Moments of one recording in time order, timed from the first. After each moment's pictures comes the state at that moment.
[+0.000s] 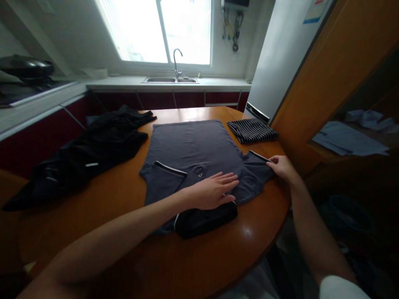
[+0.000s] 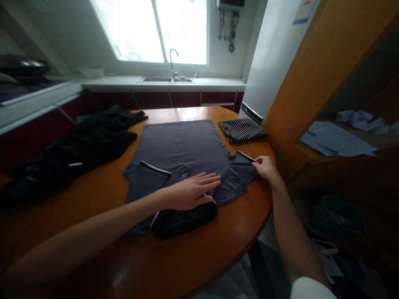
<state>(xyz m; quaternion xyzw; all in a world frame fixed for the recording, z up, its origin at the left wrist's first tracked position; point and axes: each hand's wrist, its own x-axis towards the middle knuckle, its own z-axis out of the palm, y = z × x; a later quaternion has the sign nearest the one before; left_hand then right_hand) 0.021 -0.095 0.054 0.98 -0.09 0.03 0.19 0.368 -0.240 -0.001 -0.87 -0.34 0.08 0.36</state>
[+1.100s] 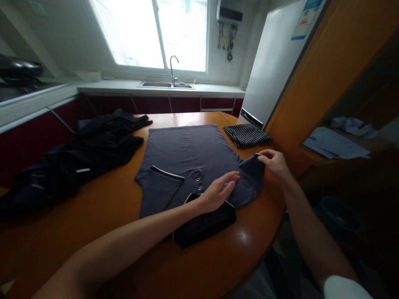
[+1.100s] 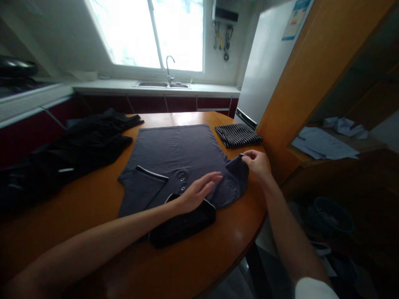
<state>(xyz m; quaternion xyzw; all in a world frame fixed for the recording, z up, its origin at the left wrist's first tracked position) 0.049 -0.116 0.025 0.76 0.02 0.21 0.61 0.306 -0.224 0.056 -0.74 -0.34 0.10 0.57</state>
